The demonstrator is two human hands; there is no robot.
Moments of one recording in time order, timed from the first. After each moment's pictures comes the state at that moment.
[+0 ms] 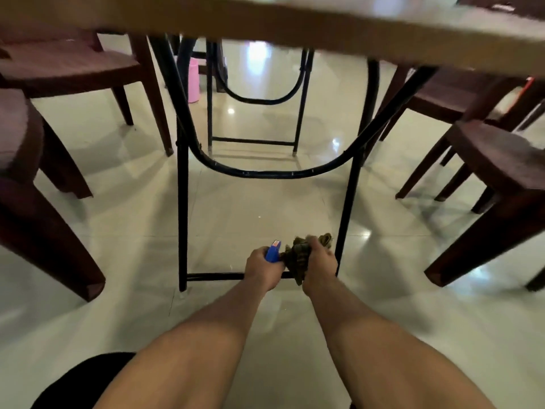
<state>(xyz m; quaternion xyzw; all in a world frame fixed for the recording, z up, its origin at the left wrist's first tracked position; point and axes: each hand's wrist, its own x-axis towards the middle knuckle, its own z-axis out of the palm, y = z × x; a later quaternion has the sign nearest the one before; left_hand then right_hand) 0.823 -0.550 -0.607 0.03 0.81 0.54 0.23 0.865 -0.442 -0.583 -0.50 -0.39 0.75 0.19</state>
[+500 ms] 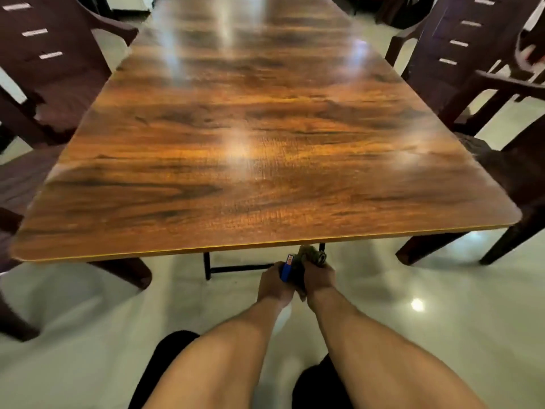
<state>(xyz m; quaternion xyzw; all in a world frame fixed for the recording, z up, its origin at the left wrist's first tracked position) 0.915 -0.566 -0.413 0.06 0.86 0.42 0.28 0.949 -0.480 -0.378 -0.55 -0.46 0.69 0.10</state>
